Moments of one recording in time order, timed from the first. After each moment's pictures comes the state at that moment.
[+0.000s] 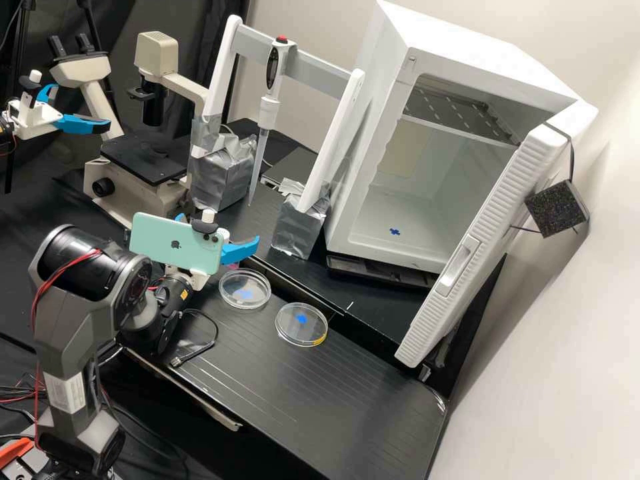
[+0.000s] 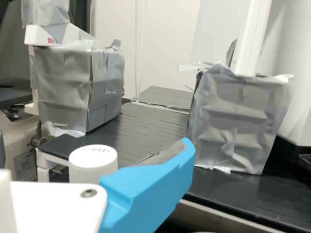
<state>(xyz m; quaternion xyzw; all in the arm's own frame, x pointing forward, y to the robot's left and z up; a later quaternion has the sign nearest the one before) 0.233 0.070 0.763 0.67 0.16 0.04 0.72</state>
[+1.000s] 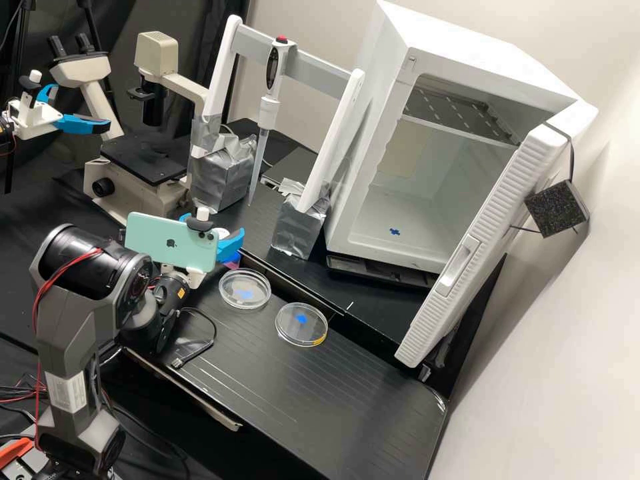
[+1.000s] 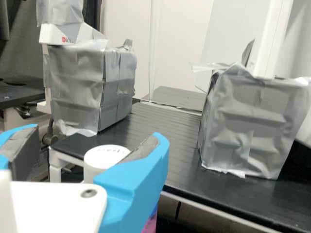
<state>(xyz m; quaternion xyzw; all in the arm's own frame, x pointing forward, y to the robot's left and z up) 0.233 0.075 0.759 0.66 0.18 0.04 0.73</state>
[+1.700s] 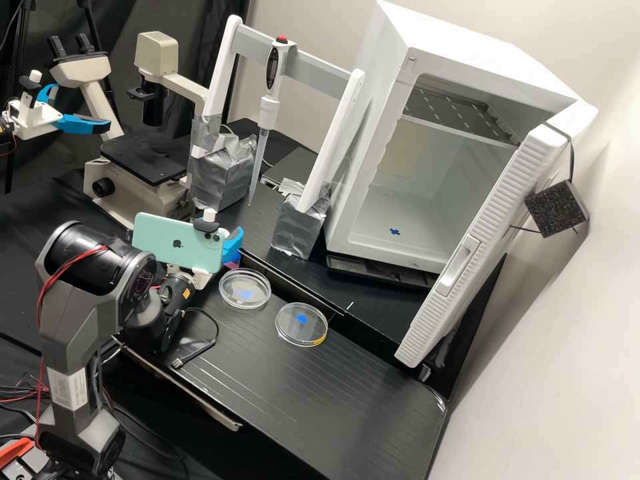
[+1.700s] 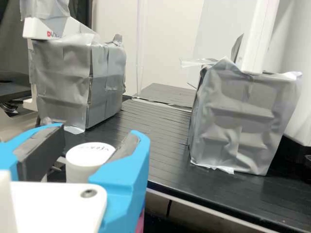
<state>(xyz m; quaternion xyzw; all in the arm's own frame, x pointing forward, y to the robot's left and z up) 0.239 0.069 0.761 0.66 0.17 0.04 0.73</state>
